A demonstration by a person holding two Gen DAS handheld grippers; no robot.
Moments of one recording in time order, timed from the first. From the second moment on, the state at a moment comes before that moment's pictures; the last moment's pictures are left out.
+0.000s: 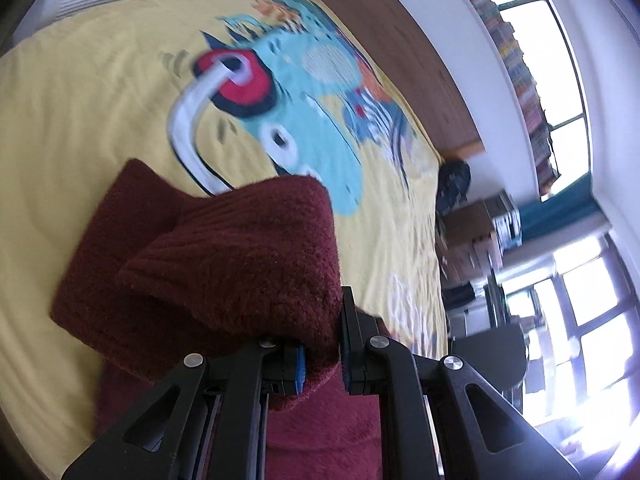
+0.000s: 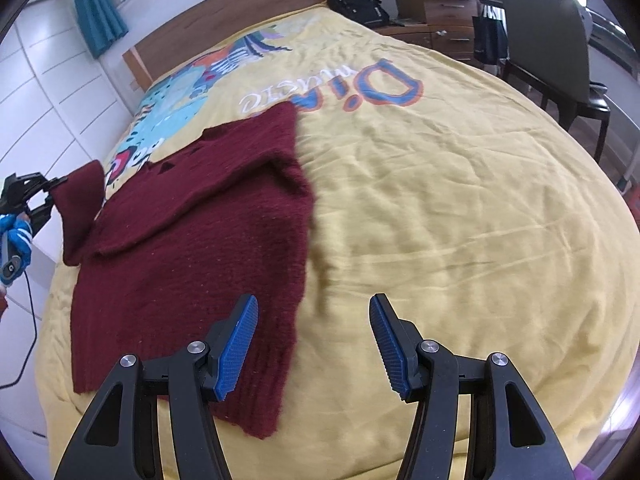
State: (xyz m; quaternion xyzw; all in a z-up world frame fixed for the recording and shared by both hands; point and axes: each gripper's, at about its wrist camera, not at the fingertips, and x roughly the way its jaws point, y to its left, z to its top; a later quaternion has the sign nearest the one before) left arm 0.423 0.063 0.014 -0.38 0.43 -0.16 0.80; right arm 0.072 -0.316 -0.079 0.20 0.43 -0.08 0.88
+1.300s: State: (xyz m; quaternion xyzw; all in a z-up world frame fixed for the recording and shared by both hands) left arm 0.342 -0.079 -0.057 -0.26 0.55 -0.21 0.77; right arm 0.054 -0.345 -0.095 0.23 0.43 -0.10 0.87
